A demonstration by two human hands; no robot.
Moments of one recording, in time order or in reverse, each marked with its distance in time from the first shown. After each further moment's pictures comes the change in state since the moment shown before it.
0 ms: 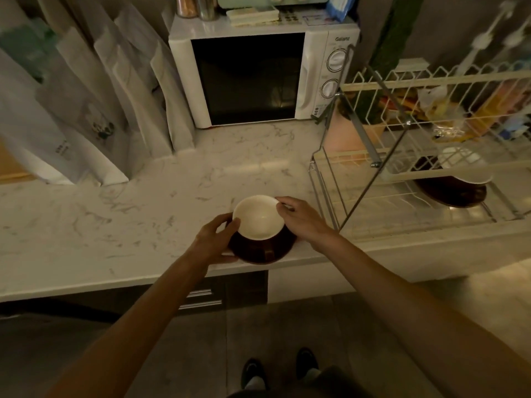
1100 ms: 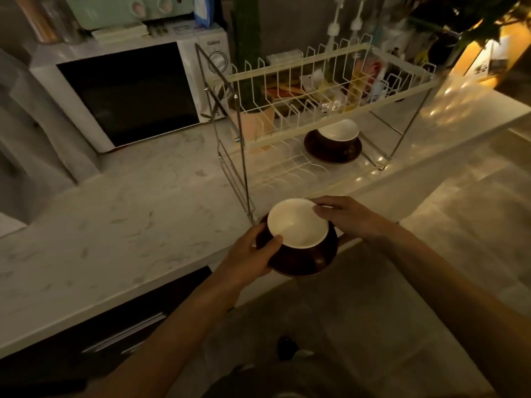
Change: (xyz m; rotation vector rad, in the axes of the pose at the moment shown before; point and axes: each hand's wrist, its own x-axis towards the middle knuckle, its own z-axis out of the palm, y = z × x) left_hand -0.109 0.020 0.167 0.138 -0.406 0.102; right_hand -0.166 0.099 -0.153 0.172 0.197 0.255
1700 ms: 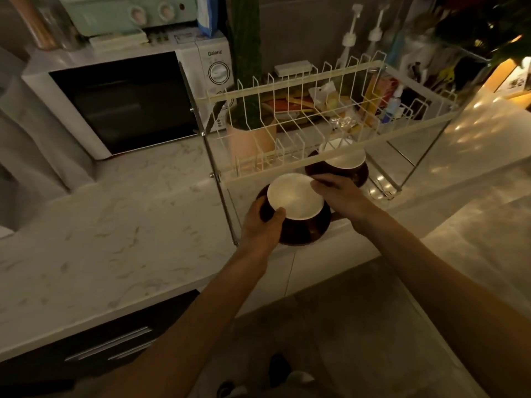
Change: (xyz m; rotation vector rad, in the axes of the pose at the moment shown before) left_hand 0.086 0.074 0.054 -0.151 0.308 0.107; right_hand 0.094 -0.034 -0.051 0.145 0.137 -0.124
